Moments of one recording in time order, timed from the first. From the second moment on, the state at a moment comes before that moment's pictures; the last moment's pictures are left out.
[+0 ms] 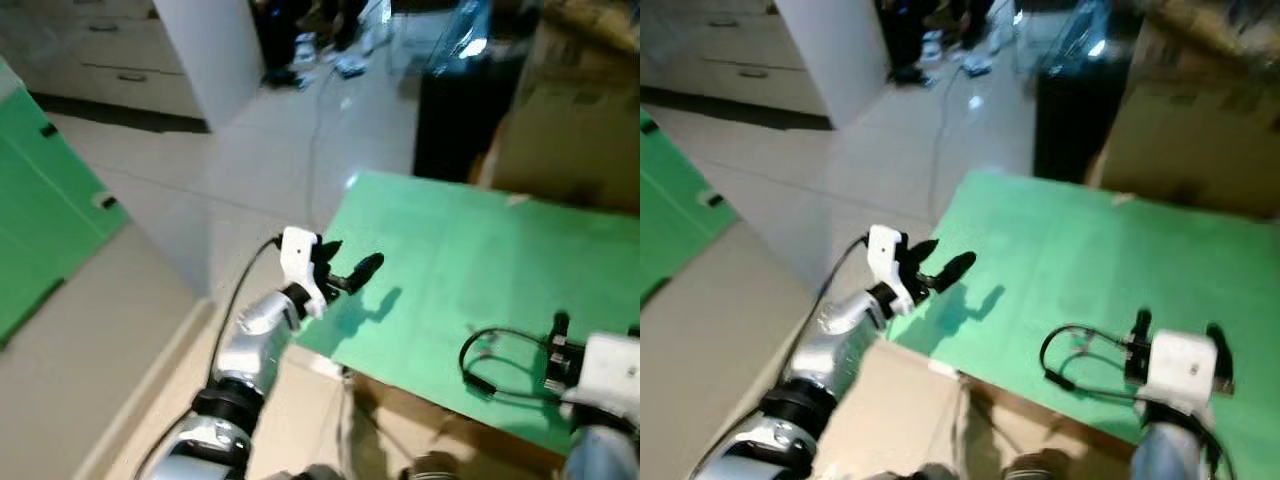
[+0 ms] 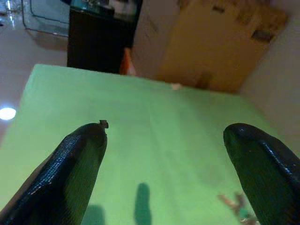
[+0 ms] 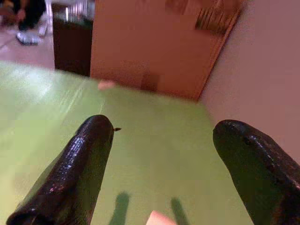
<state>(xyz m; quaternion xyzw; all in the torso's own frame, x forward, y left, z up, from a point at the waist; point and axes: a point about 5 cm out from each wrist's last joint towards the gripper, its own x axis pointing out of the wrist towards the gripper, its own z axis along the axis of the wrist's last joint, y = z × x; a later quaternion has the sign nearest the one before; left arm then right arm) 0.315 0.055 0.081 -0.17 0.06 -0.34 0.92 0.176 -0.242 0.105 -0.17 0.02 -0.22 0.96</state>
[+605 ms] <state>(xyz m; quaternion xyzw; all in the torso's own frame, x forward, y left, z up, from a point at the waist) 0.296 0.085 0.050 -0.15 0.08 -0.23 0.96 0.228 -0.239 0.107 -0.15 0.02 -0.12 0.98</state>
